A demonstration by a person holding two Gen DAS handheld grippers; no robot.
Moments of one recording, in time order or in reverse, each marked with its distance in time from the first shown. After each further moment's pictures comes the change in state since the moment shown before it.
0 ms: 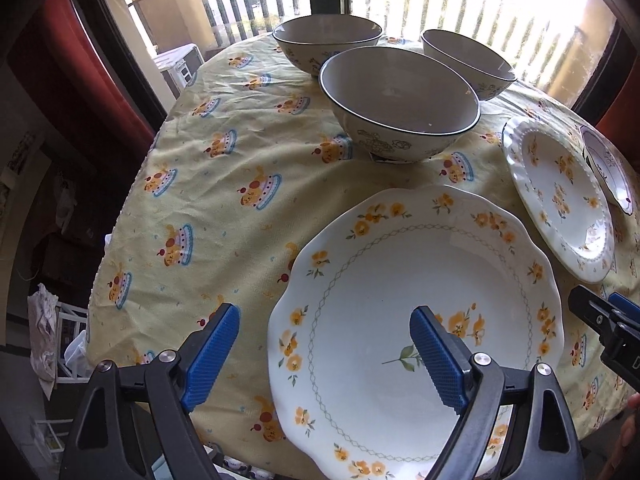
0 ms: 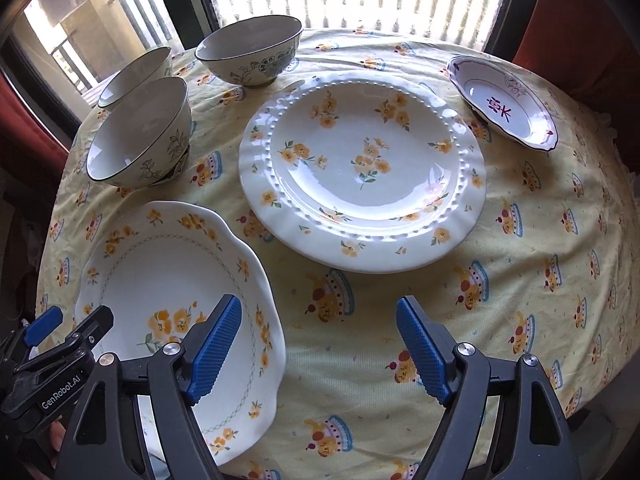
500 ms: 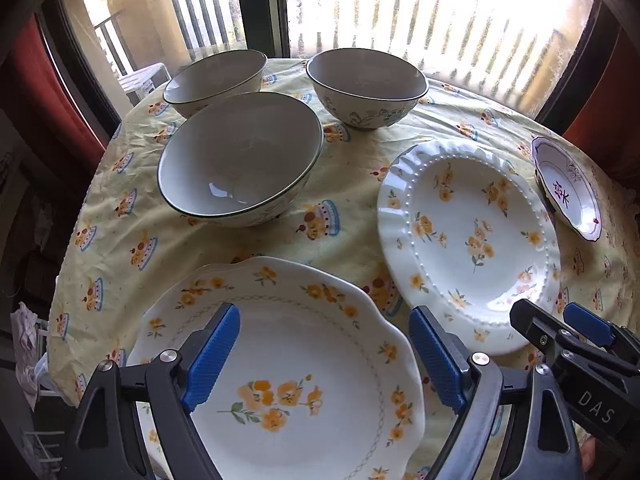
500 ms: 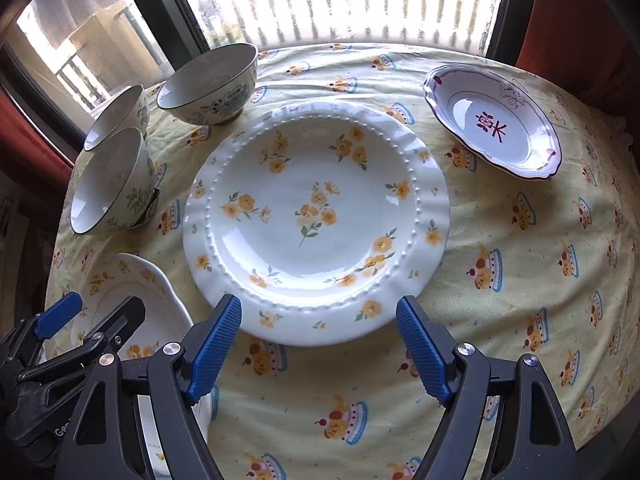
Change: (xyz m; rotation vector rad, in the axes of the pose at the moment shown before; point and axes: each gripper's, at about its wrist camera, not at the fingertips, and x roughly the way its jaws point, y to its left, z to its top) left arm -0.003 -0.109 0.046 0.001 -0.039 -0.076; right arm 0.008 -0.070 0.046 0.011 -0.026 0.082
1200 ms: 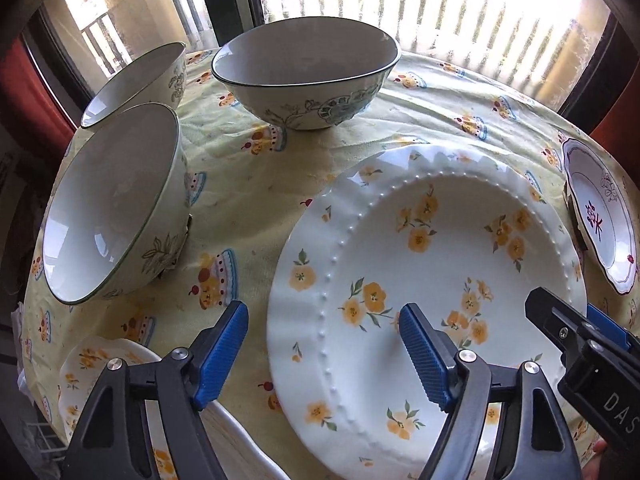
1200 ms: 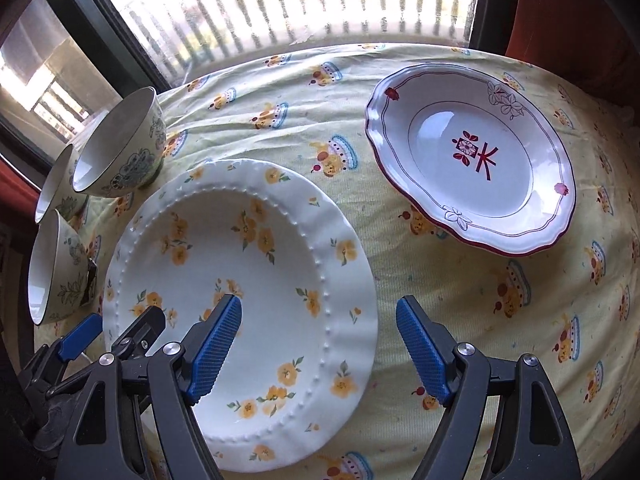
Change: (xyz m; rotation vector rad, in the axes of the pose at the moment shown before) left arm 0.074 -0.063 0.045 -0.001 0.055 0.058; right arm 0.053 -0.064 0.071 0.068 0.005 -0.002
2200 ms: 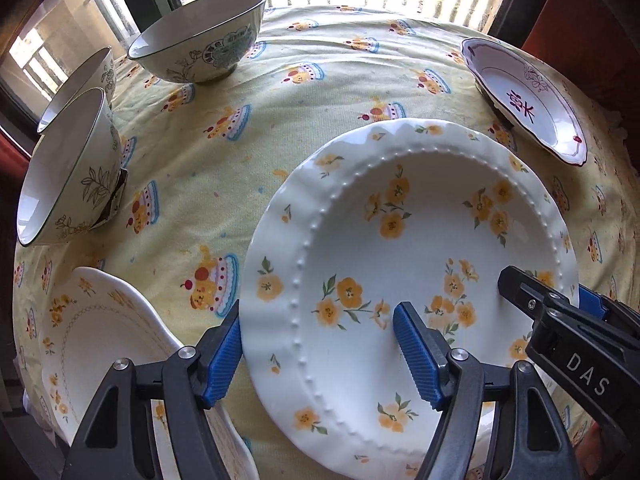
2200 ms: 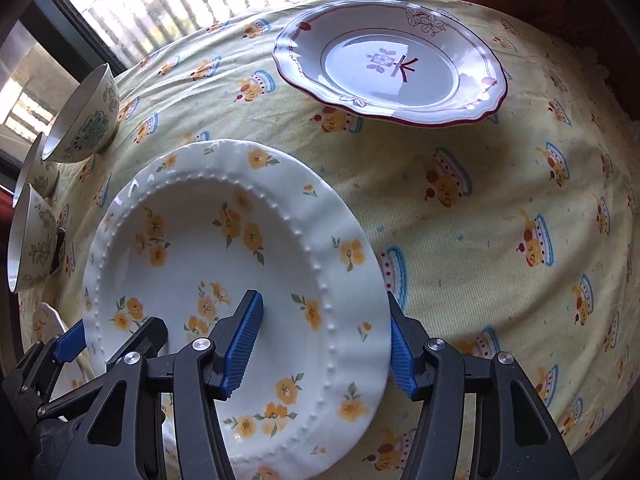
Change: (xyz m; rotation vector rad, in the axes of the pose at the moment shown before) left arm -0.009 -0.051 -0.057 0.212 0.102 -0.093; right arm -0.015 -0.045 -0.065 0.094 0.091 -0.074
